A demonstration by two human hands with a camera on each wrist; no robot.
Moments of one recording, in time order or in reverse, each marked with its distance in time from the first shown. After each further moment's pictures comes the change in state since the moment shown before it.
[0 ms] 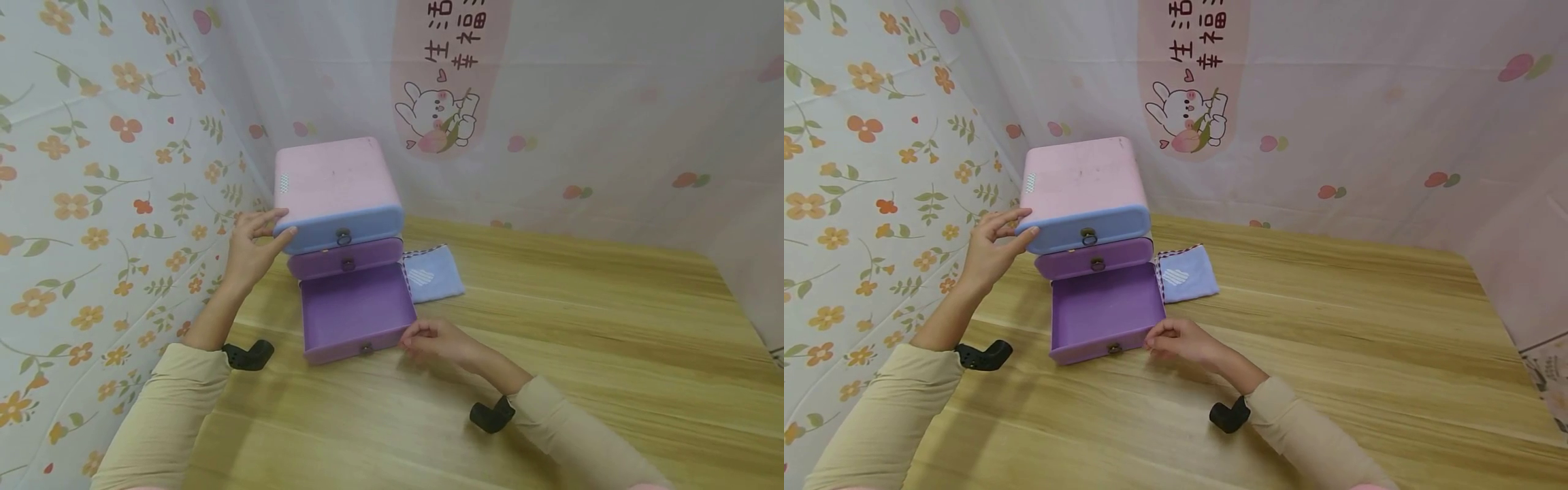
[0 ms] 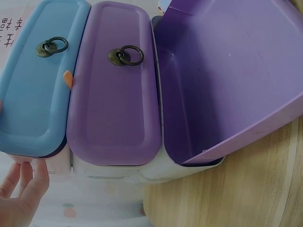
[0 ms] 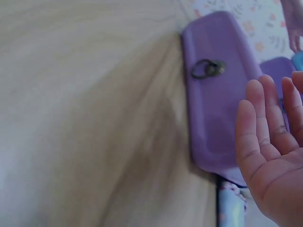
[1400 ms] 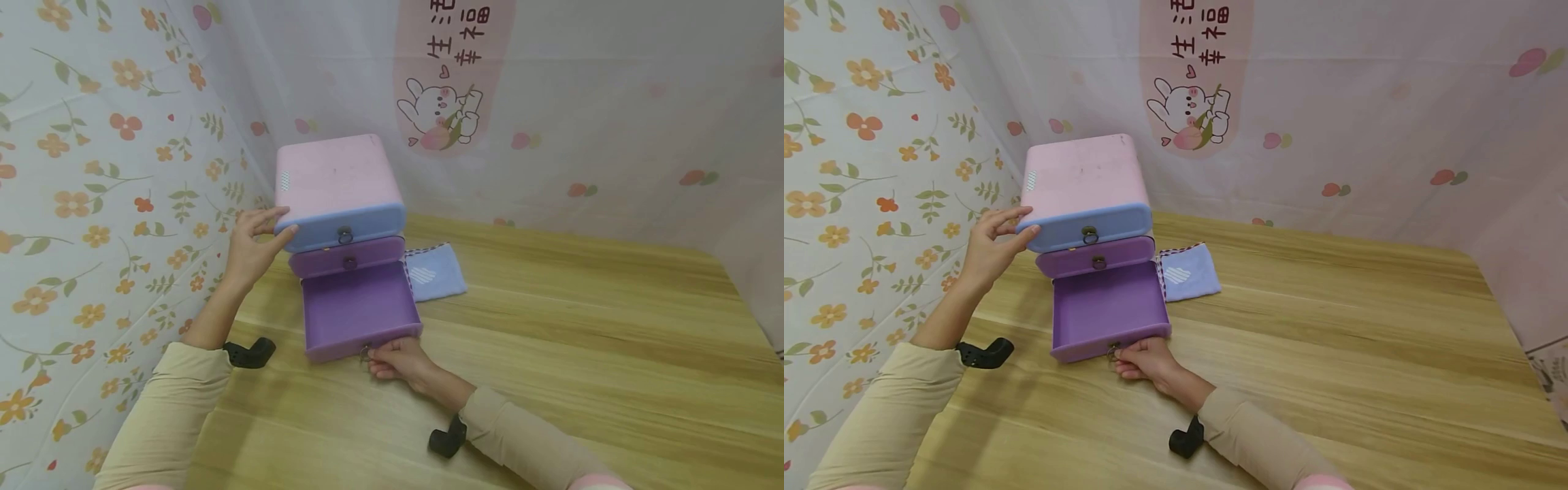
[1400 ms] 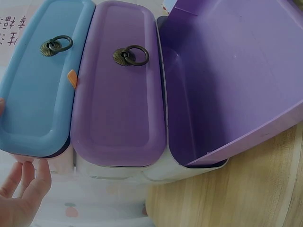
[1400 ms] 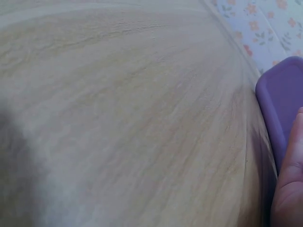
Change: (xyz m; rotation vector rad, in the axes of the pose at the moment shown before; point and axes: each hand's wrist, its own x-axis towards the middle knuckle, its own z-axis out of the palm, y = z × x) left_hand 0.001 0.000 0.000 0.022 -0.009 -0.027; right_hand 0.038 0.033 0.069 0.371 0.256 0.227
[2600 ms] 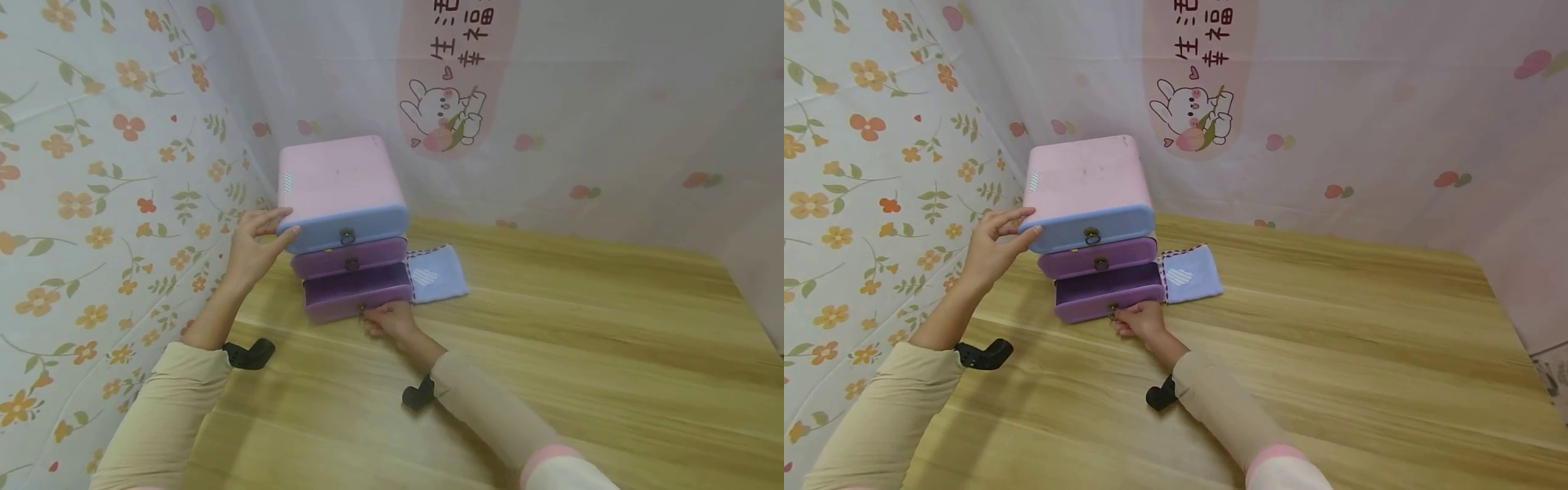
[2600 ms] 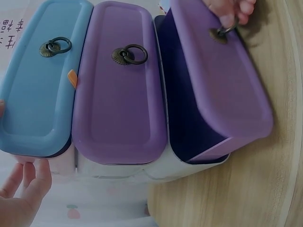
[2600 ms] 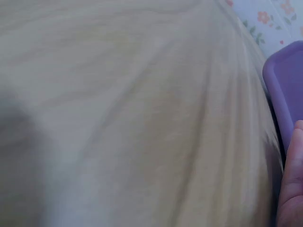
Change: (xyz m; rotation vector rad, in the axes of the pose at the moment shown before) left_hand 0.003 -0.004 -0.002 0.015 -0.021 0.019; right_hand 0.060 -0.031 0.007 -0.066 0.220 -0.123
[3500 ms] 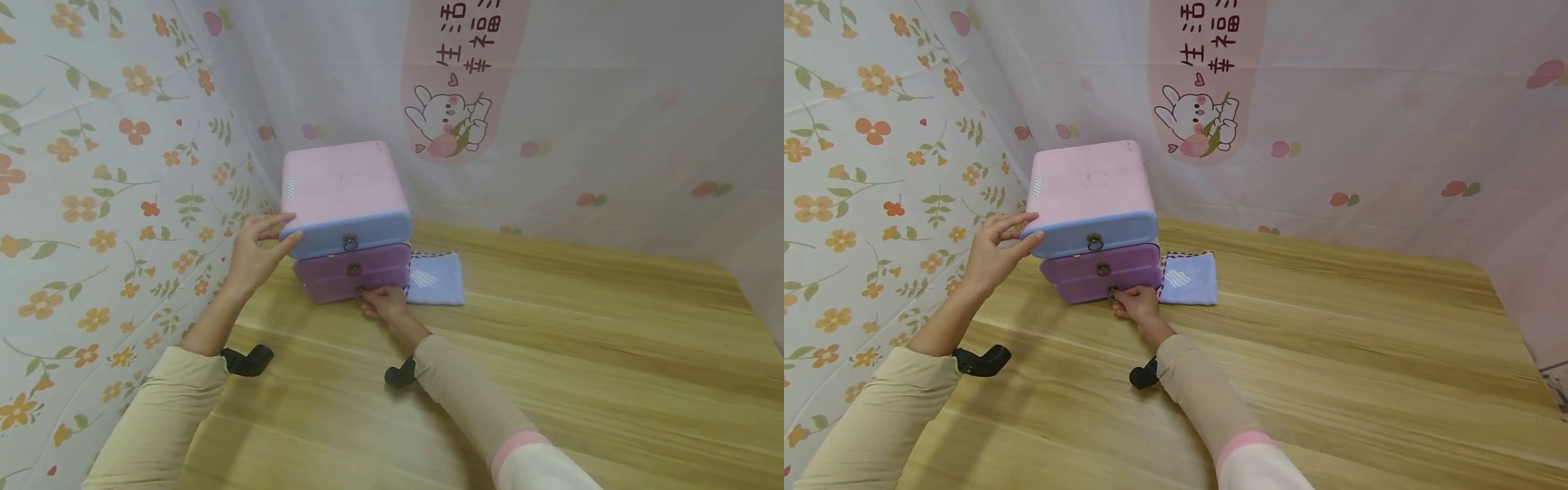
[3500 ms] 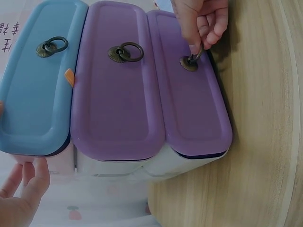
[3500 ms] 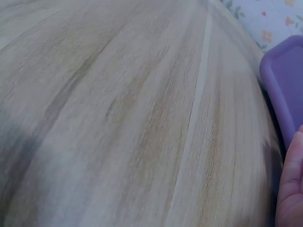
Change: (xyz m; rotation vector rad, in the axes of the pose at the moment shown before) left_hand -0.001 0.005 0.000 -0.005 0.005 0.027; right_hand 0.048 -0.011 0.011 0.071 0.078 0.012
